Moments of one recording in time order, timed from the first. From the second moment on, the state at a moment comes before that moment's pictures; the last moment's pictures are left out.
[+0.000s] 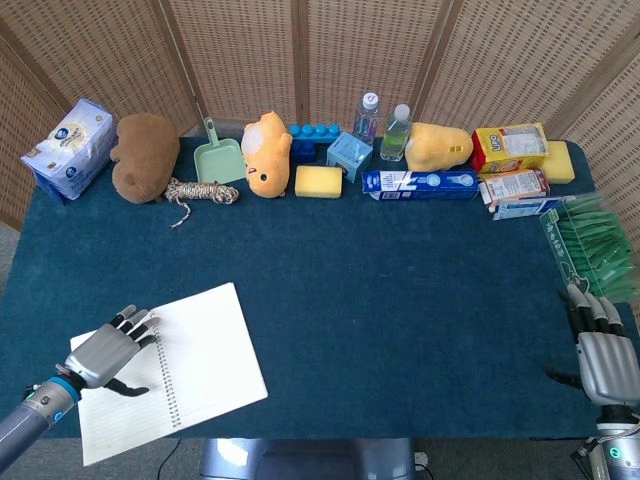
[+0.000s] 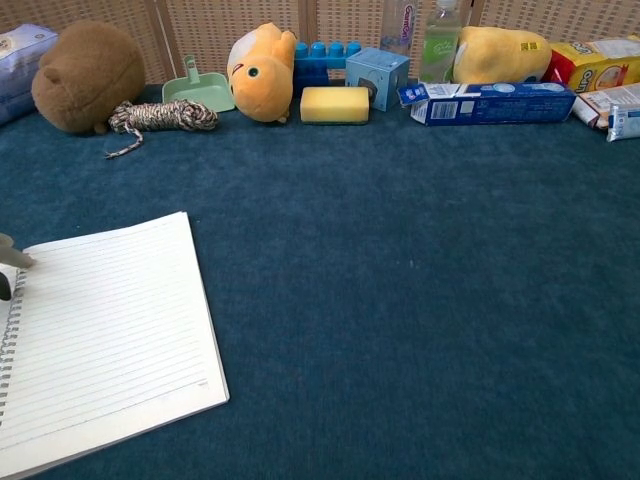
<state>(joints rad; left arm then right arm) -0.47 -1.04 0.19 -1.66 1.53 0.89 0.38 0.07 -1.10 0.07 -1.65 -1.43 1.44 -0.09</state>
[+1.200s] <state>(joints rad) -0.29 -1.11 0.46 -1.15 2.25 1.49 0.00 0.07 -1.11 0.06 -1.66 -1.43 1.42 -0.10</state>
